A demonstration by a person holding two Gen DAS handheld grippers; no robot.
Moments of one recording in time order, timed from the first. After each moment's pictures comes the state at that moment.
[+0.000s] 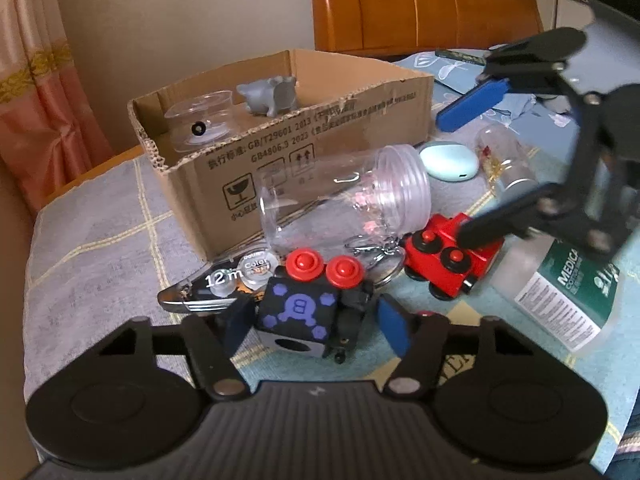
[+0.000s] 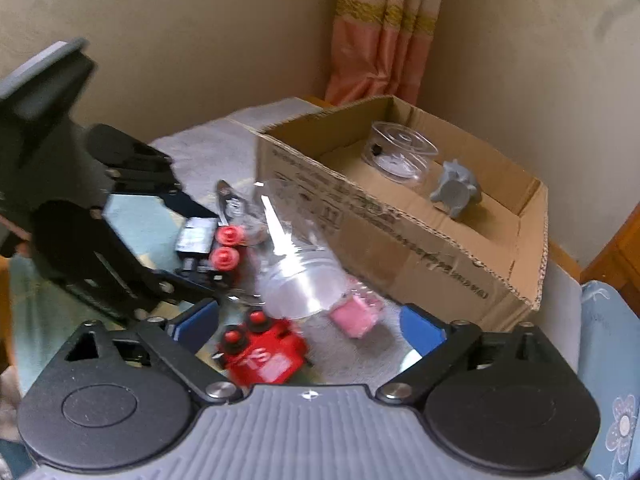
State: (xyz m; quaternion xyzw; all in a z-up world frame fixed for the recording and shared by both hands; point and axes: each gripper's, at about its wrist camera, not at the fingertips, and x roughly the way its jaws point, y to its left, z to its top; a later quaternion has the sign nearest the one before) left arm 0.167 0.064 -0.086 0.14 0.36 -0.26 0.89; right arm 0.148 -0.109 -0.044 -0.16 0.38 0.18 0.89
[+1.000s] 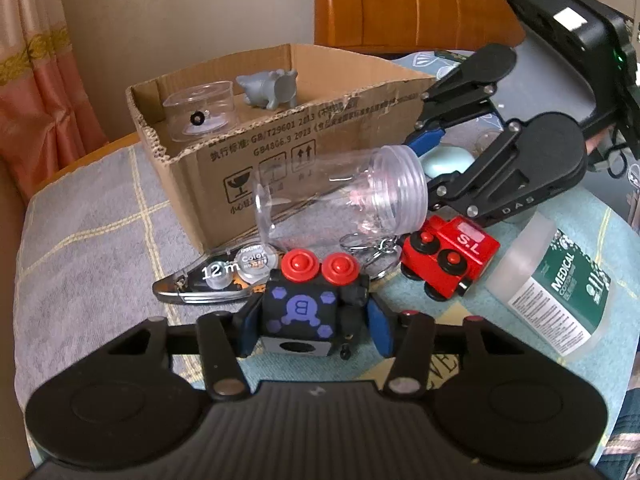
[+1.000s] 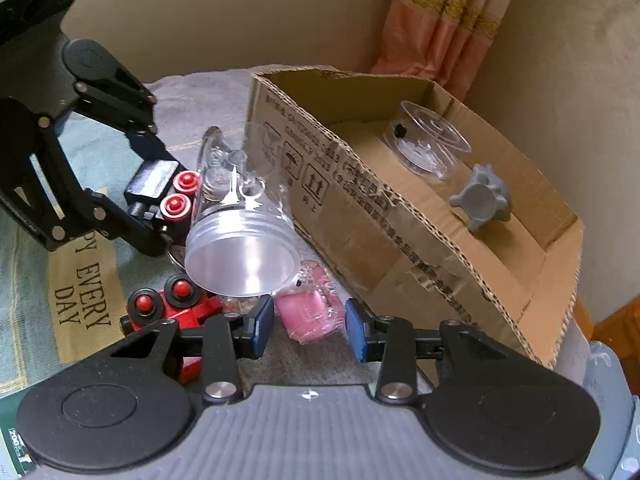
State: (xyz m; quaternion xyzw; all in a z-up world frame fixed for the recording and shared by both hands) left arm 0.164 0.065 -0.083 0.11 0.38 -0.27 0.88; right arm 0.190 -0.123 -0.078 -0.26 0.38 0.24 0.85
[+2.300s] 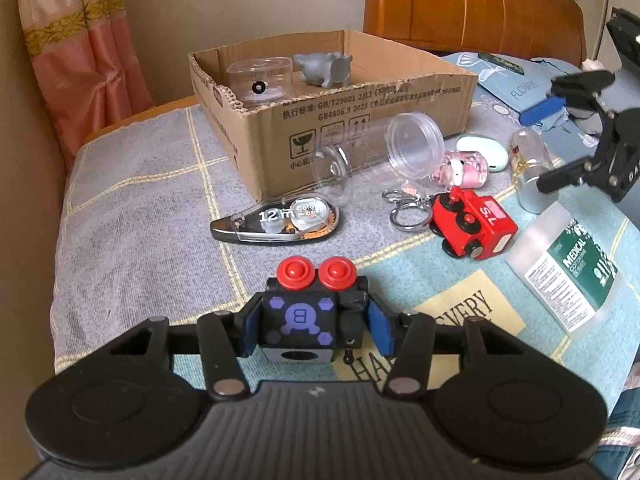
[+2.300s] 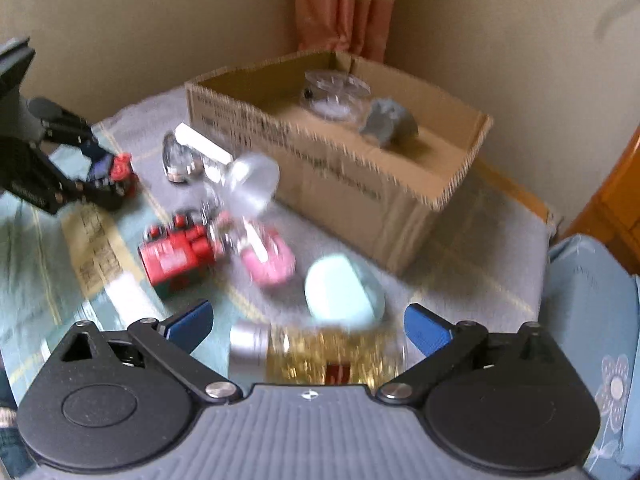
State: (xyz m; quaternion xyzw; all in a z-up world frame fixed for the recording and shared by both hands) left arm 0.148 0.092 -0.081 0.09 0.40 -0.21 0.89; right arm 0.132 -0.197 -0.054 -0.14 0.42 0.17 0.88
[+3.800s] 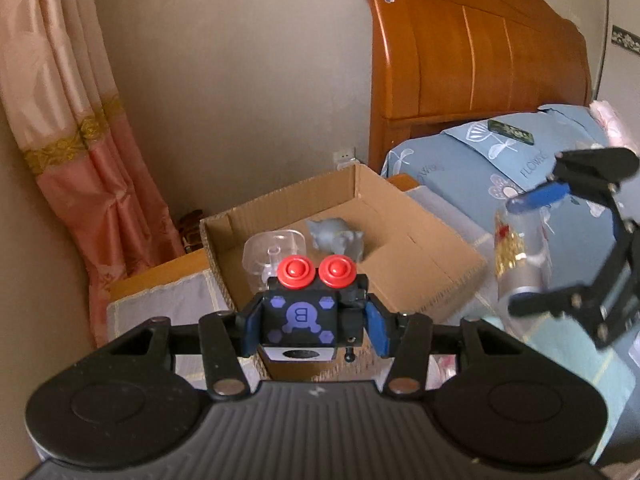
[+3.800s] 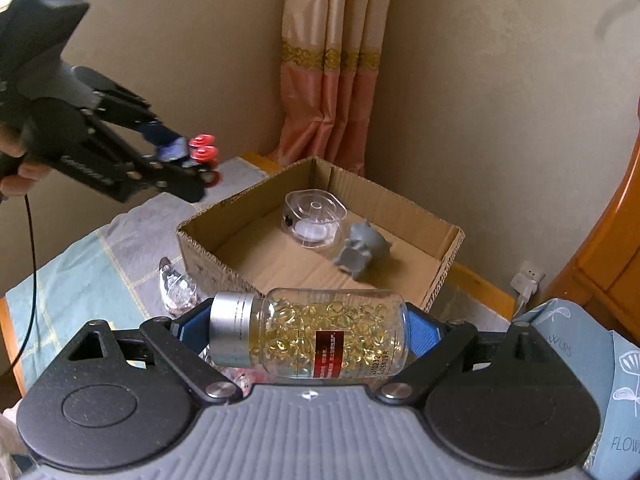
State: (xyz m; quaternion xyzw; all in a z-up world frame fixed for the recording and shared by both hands) left arm 0.244 0.049 0.060 0.10 0.35 -0.20 0.91; right arm 0.181 -0.180 0.050 -0.13 0.35 0.17 0.91
